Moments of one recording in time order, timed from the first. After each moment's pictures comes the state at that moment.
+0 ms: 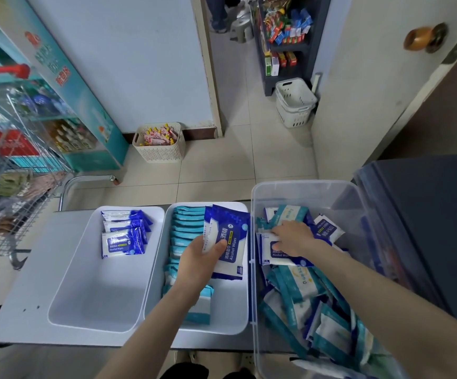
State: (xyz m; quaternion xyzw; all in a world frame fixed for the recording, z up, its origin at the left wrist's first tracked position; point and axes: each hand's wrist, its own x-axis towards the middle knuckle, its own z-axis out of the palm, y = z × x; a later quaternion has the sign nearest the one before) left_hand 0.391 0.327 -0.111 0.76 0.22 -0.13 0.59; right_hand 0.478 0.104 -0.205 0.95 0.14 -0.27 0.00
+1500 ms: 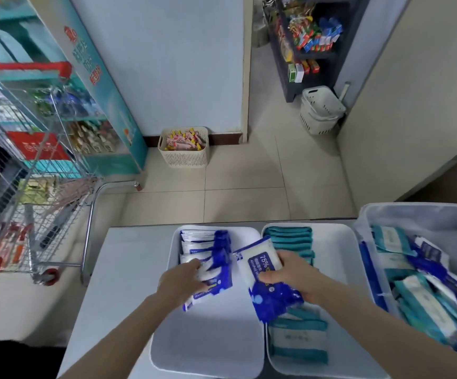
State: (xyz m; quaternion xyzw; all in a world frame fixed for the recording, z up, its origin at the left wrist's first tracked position) left_hand 0.471 0.659 -0.191 0.94 -0.04 -0.34 0.04; right_hand 0.467 0.394 -0.140 0.68 -0.16 -0.37 -0.61
